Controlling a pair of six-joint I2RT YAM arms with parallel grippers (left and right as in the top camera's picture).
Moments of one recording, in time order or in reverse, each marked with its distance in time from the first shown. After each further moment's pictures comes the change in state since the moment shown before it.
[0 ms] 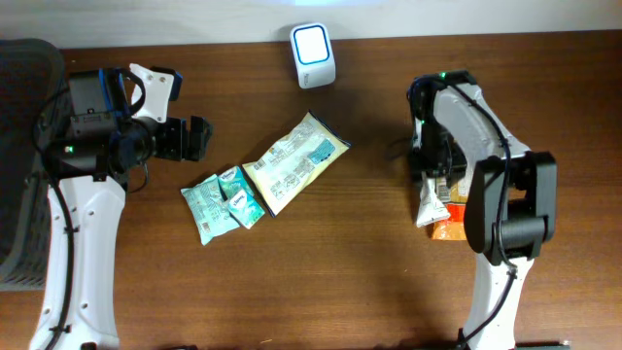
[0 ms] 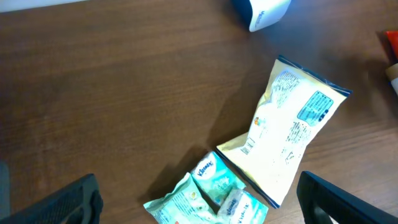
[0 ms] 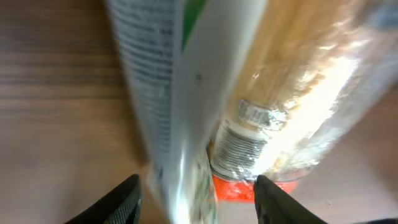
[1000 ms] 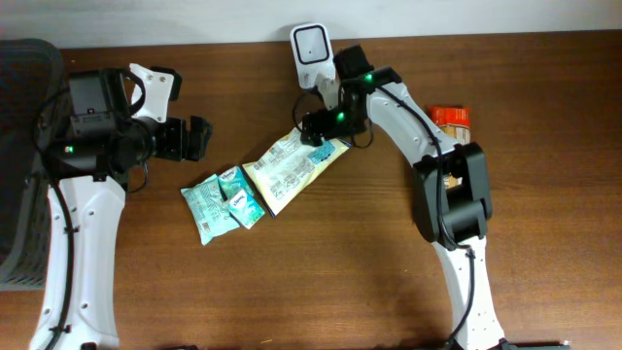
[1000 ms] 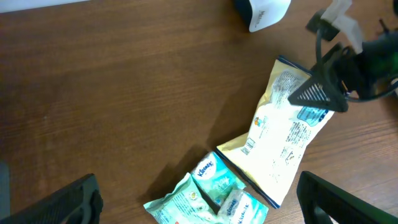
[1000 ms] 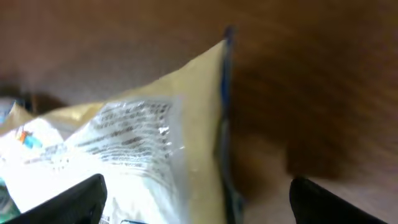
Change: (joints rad) left arm 0.000 0.000 0.000 0.000 0.000 0.000; right arm 0.229 0.241 0.266 0.563 -0.566 -0.169
